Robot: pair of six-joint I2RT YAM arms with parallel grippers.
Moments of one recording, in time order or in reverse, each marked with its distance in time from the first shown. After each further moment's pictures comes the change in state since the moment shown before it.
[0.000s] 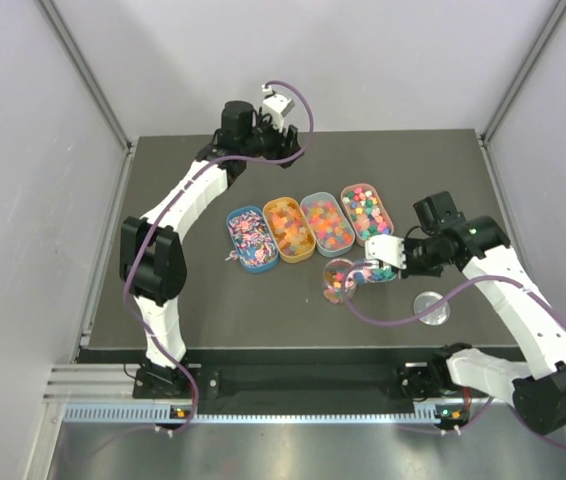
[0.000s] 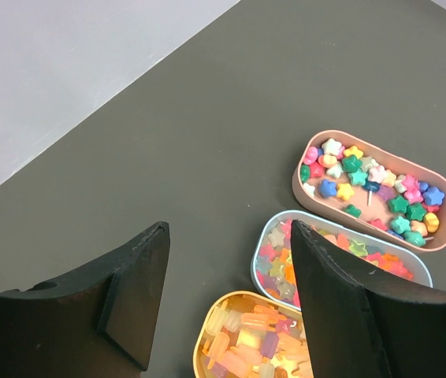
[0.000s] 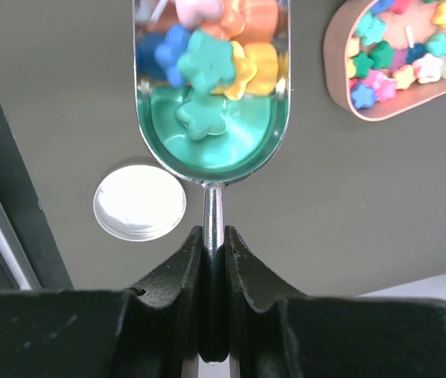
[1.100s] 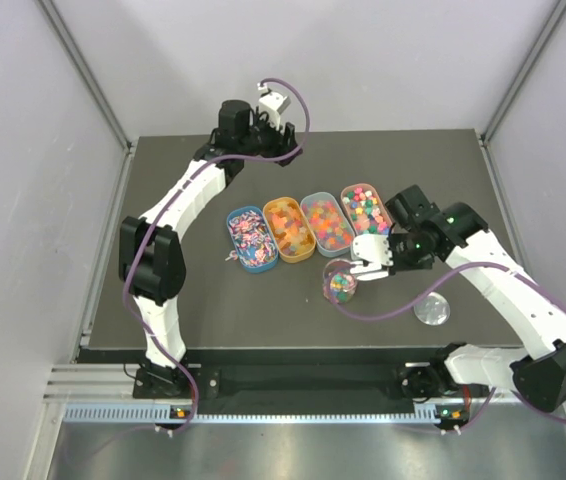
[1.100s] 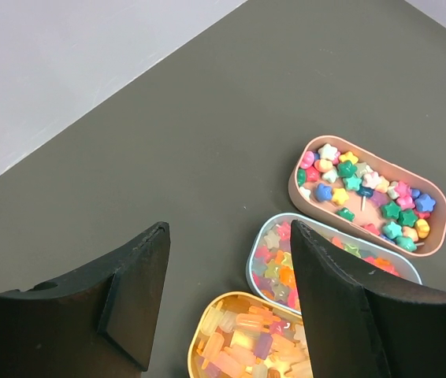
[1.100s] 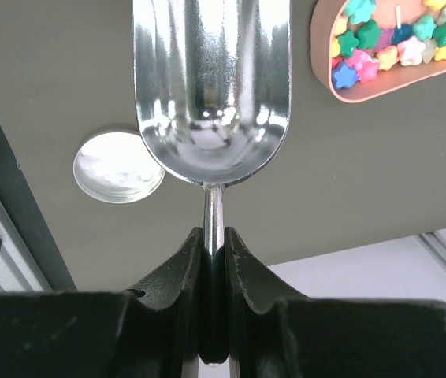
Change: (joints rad) left arm 0.013 0.000 0.000 0.008 0.013 -0.040; right arm 0.187 0.114 0.141 -0.079 0.228 0.091
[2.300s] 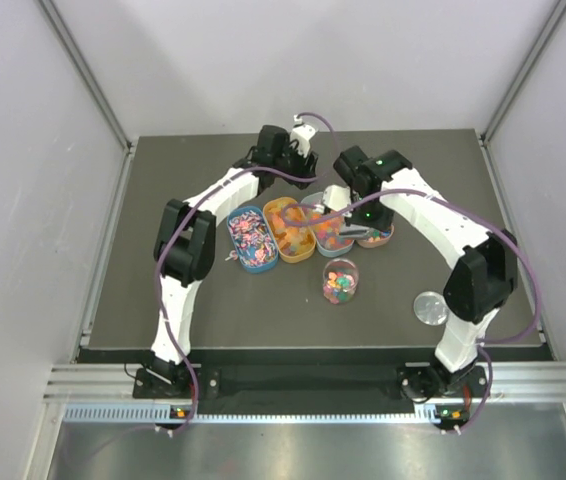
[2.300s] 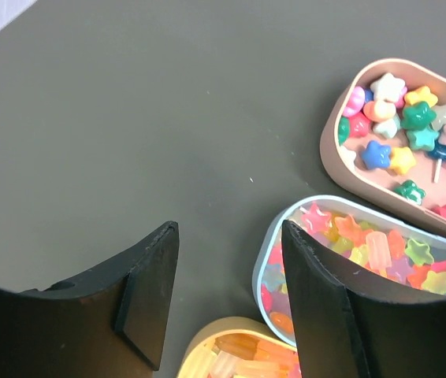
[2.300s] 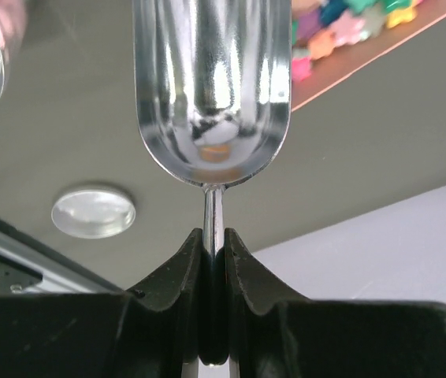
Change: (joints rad) left arm -0.087 0.272 0.071 -0.004 -0.115 0.071; right arm 0.016 0.596 0.499 -0.044 0.171 0.380
